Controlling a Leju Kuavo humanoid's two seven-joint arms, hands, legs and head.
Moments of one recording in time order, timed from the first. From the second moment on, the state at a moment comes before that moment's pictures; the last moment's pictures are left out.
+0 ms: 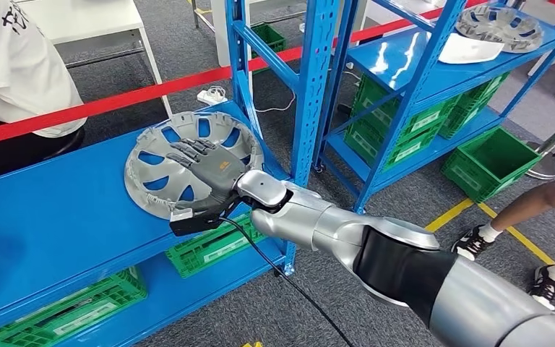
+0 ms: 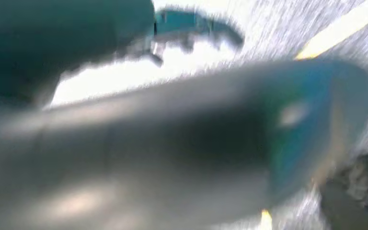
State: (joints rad) left arm -0.07 -0.02 0.44 -0.19 -0.79 0.04 0.16; right arm -0.83 -0.10 1.01 -0.69 0.80 -0.02 0.00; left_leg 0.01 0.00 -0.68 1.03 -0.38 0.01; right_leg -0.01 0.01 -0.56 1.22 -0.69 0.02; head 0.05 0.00
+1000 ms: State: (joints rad) left arm -0.09 -0.03 0.44 -0.19 -0.84 0.04 0.17; right arm -0.73 -0.12 0.92 -0.69 0.74 0.02 0.09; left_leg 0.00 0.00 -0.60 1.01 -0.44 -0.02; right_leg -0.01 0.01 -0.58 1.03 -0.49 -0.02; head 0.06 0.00
